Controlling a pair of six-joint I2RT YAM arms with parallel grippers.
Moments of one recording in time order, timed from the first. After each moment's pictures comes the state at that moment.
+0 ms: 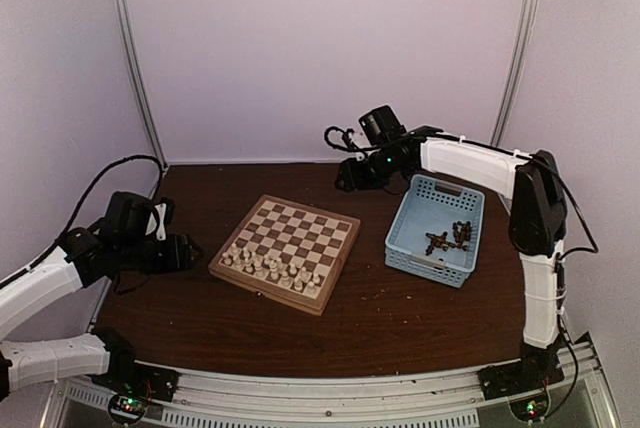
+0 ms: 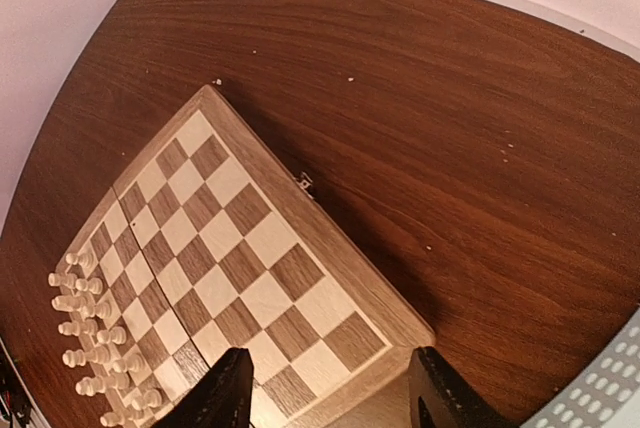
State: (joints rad) left arm -0.53 0.86 0.65 -0.56 -0.01 -0.53; right arm 0.61 2.06 1.82 -0.56 -0.13 0.28
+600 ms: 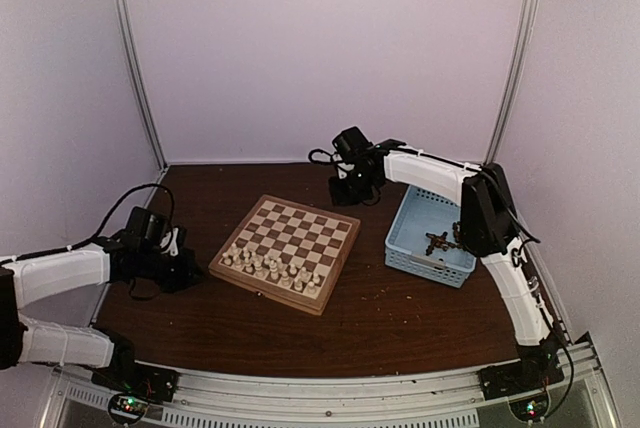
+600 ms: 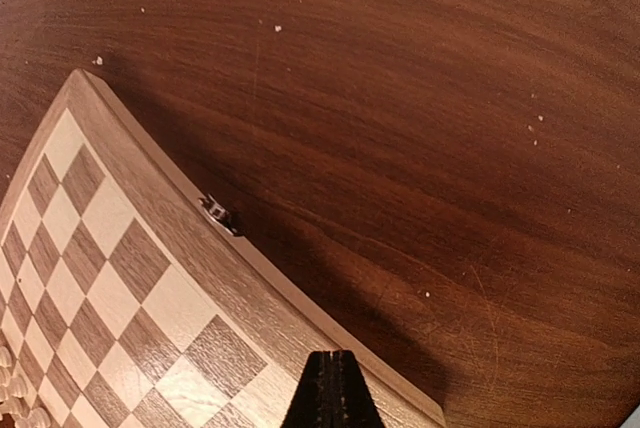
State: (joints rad) left arm -0.30 1.09 0.48 -0.32 0.32 -0.64; right arm 0.64 2.44 2.22 -0.73 0.01 0.35
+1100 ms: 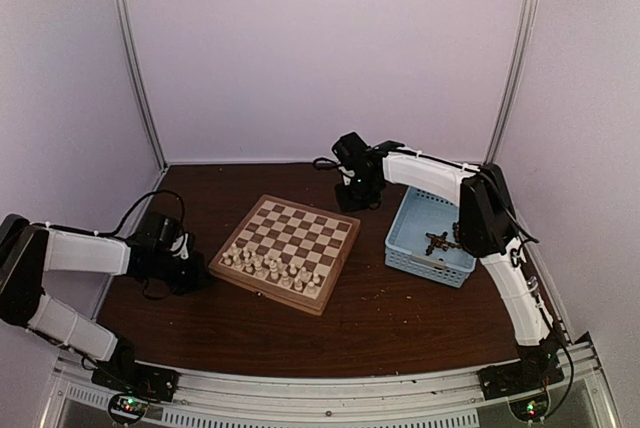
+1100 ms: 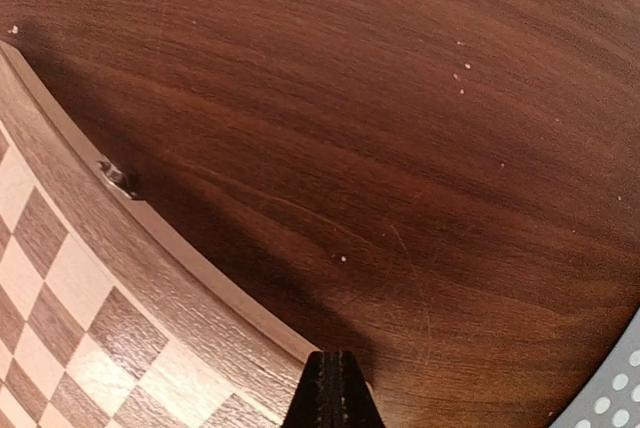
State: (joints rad) left arm -0.29 1.35 0.48 -0.12 0.33 -0.65; right arm 0.64 2.45 2.22 -0.84 0.14 0.33
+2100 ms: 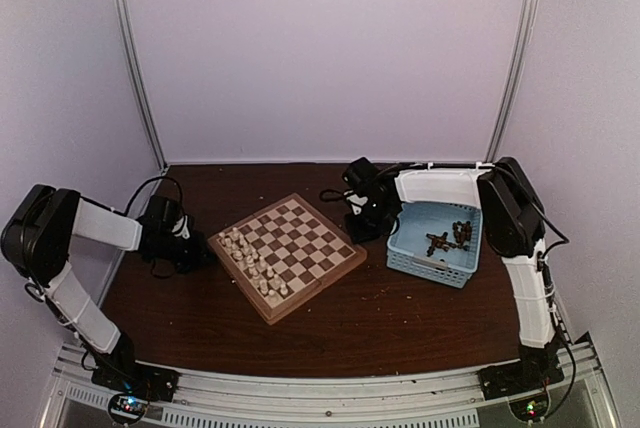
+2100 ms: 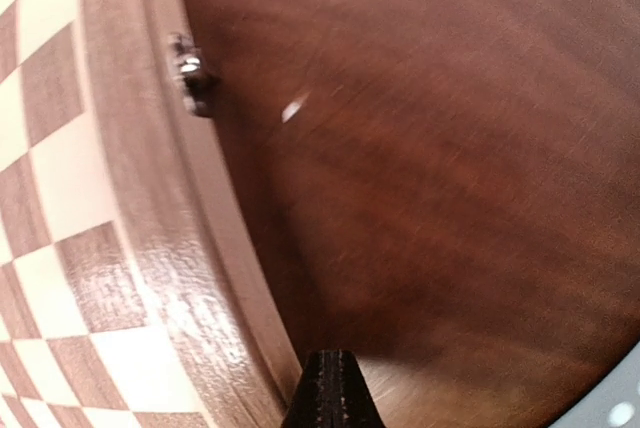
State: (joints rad) left arm -0.18 1.61 0.63 0.03 0.38 -0.64; right arm 0.68 2.24 1.76 -0.71 -0.01 0.32
